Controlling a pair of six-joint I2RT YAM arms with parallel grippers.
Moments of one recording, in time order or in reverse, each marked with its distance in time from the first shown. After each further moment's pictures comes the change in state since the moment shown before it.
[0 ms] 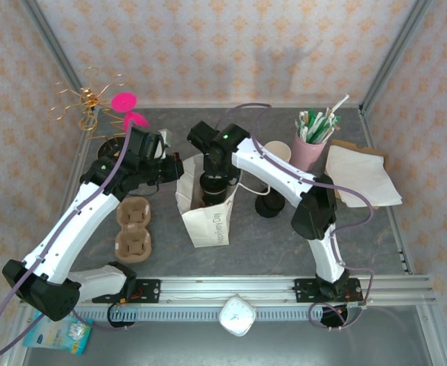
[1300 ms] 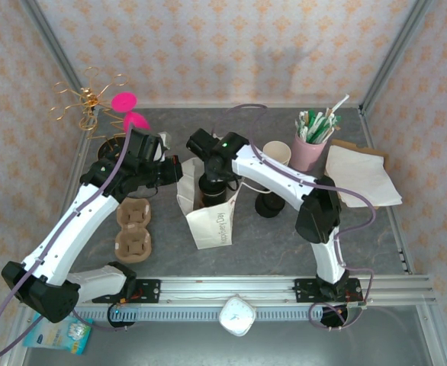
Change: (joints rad) left arm 0.000 -0.013 -0.015 -0.016 -0.004 0.000; right arm 0.029 -0.050 -0.137 0.110 0.133 -0.080
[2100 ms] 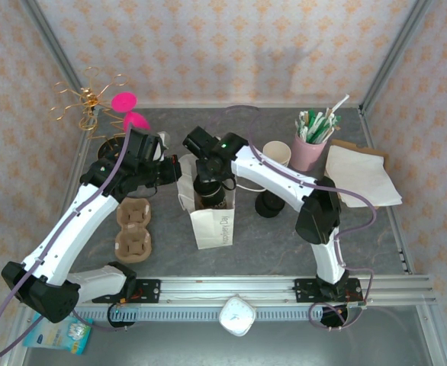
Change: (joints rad) left arm 0.001 0.000 0.000 -0.001 -0.004 -0.002; right arm 0.013 -0.005 0.011 0.080 -0.104 -0.081
